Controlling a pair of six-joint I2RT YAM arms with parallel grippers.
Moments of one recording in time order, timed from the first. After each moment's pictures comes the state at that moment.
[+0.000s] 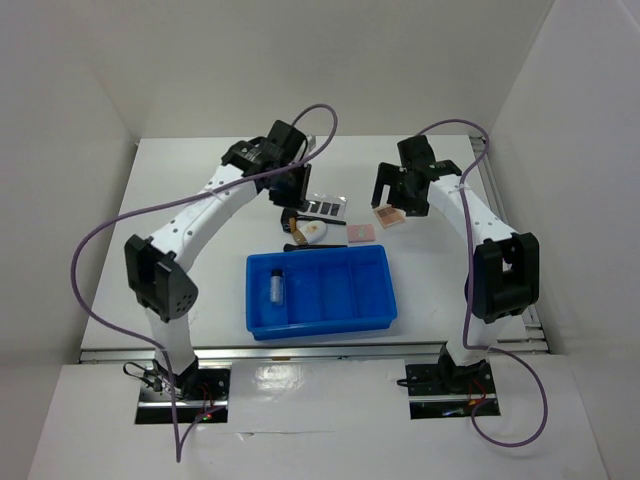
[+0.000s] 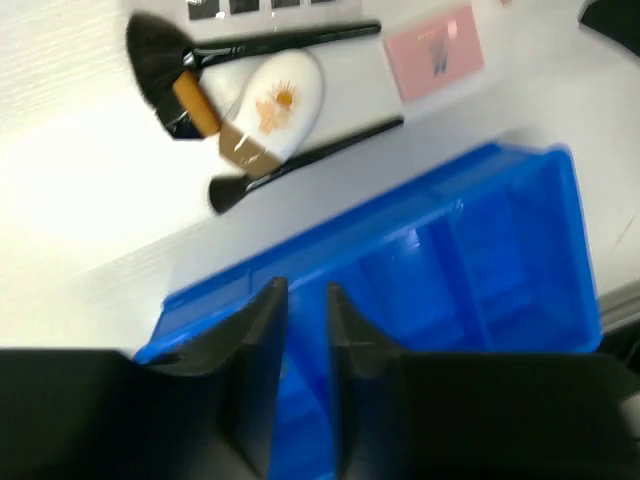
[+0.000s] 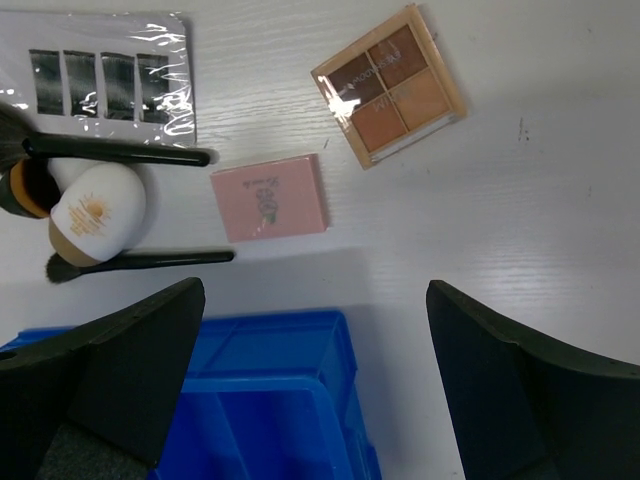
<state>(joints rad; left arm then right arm) -0.56 1.81 1.89 -1.07 0.03 -0.33 0.24 1.71 1.45 -0.72 0.02 0.44</state>
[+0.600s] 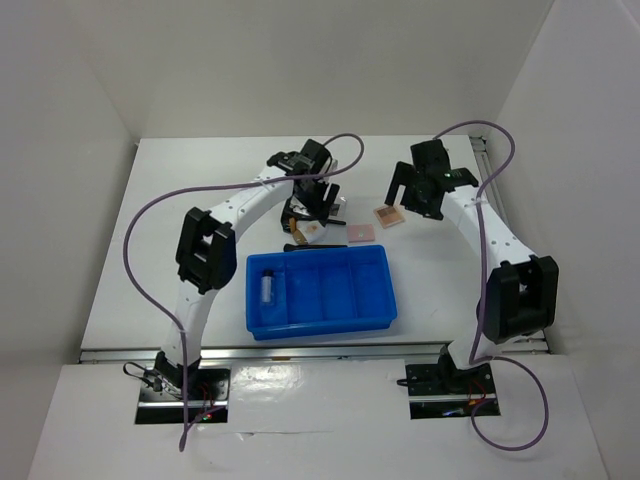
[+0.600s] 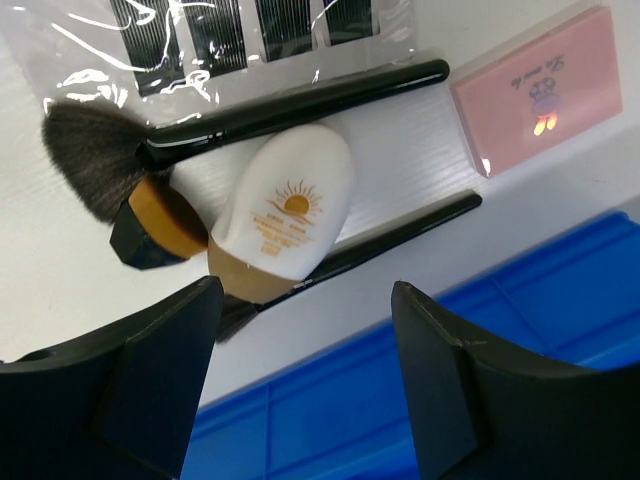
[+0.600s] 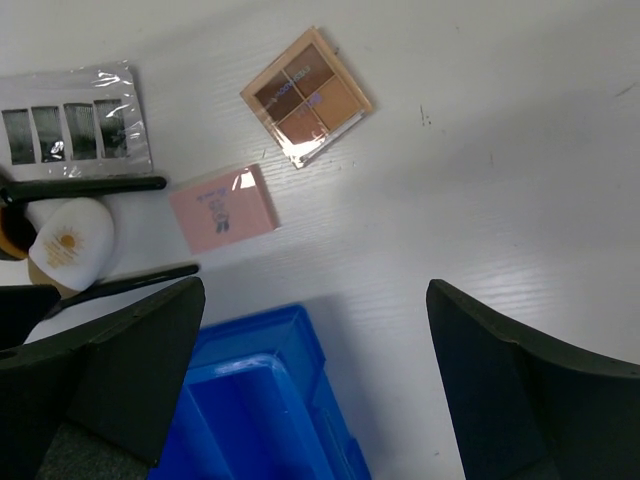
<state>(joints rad) -0.56 2.21 2.04 -0.96 0.03 -0.22 0.22 1.56 1.37 -0.73 0.16 0.50</state>
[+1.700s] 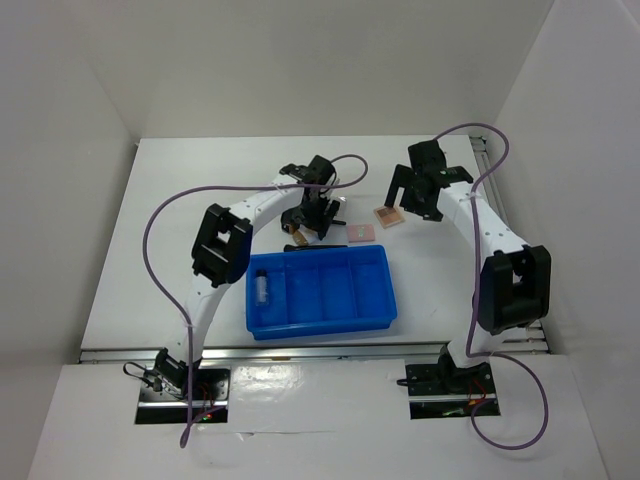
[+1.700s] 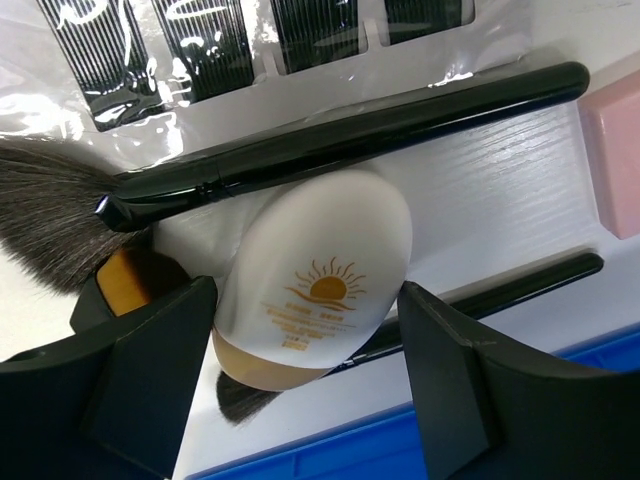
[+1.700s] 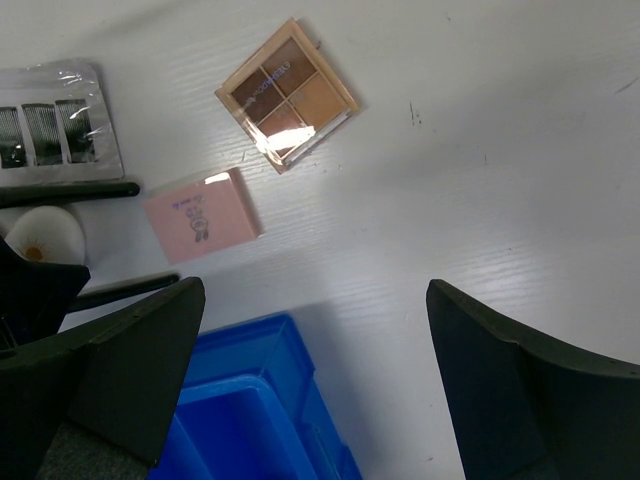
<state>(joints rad) -0.56 2.37 2.07 -0.94 -0.02 -0.16 0.20 1.62 1.38 -0.73 0.17 0.49</state>
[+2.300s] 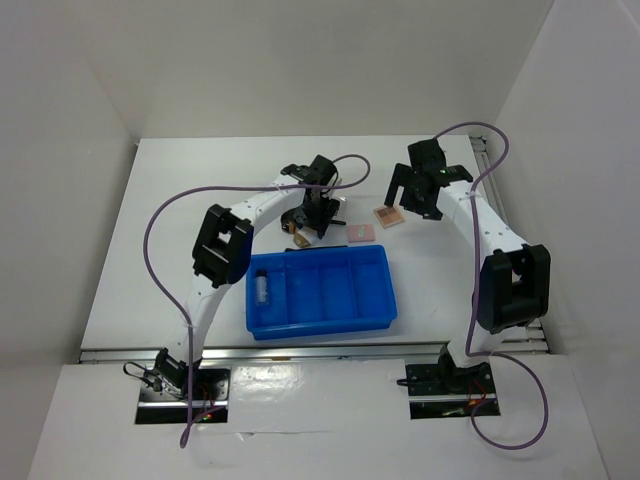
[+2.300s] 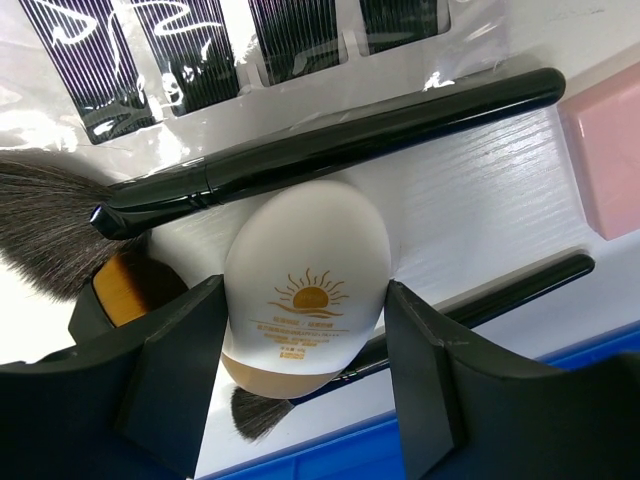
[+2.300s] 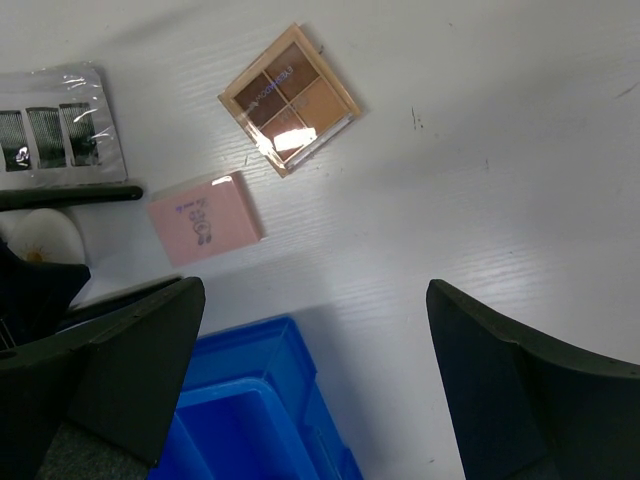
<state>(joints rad) -0.57 2.38 2.07 -0.93 -0.02 -0.14 0.20 1.63 1.39 -0.73 0.17 0.49</state>
